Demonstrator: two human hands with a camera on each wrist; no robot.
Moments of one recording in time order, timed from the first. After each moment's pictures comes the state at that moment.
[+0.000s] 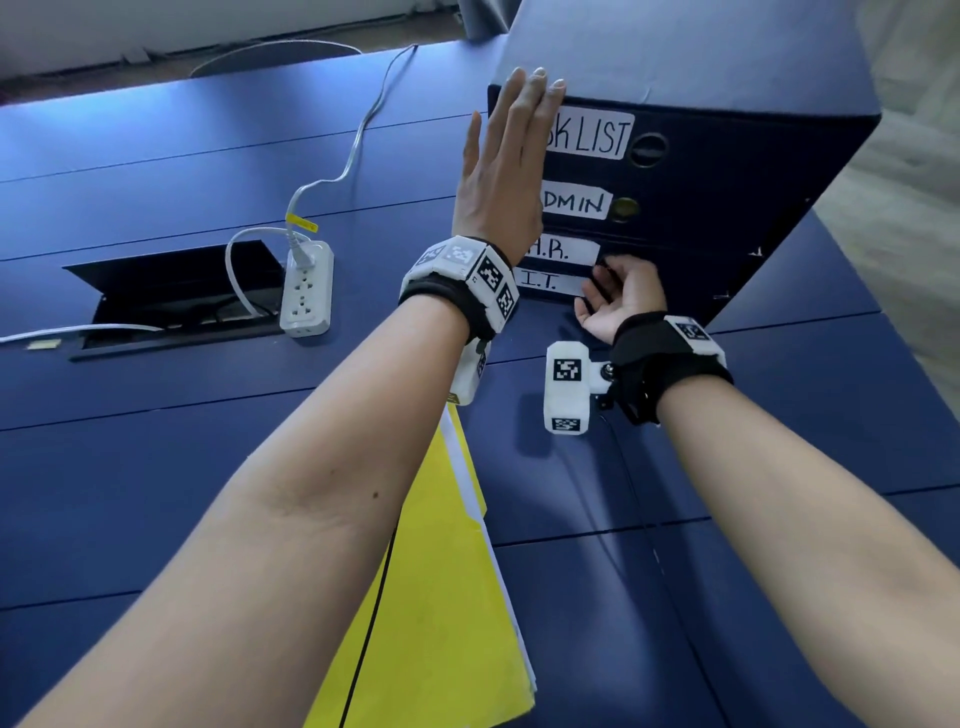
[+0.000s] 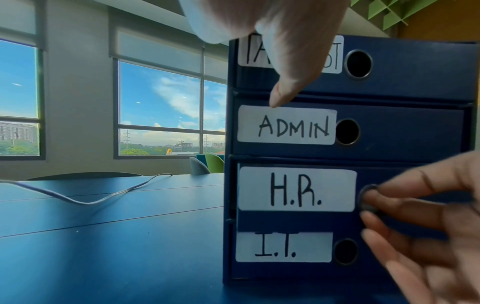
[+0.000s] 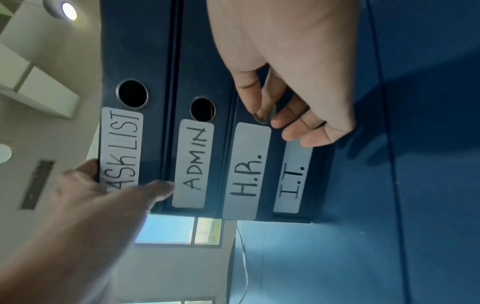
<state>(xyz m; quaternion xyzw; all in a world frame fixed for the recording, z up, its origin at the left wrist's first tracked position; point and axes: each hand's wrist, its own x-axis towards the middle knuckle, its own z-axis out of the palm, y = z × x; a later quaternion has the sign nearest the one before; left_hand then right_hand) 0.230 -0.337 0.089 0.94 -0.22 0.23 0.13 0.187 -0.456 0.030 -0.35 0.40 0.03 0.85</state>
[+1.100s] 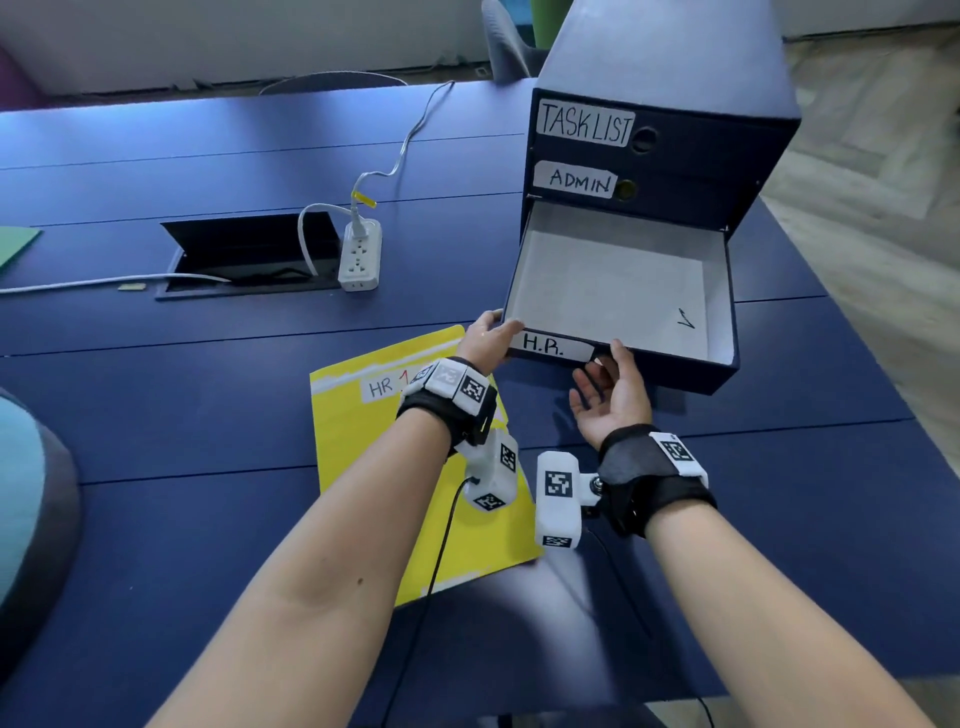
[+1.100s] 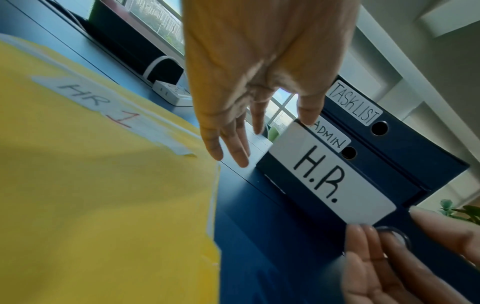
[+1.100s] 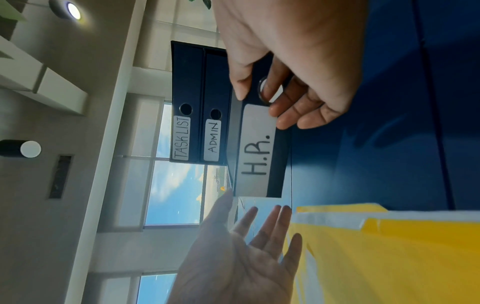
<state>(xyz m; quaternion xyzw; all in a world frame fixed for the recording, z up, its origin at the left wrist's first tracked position) 0.069 -0.277 0.022 0.74 0.13 -0.19 0.63 0.002 -0.402 0.019 -0.34 0.41 0.00 0.84</state>
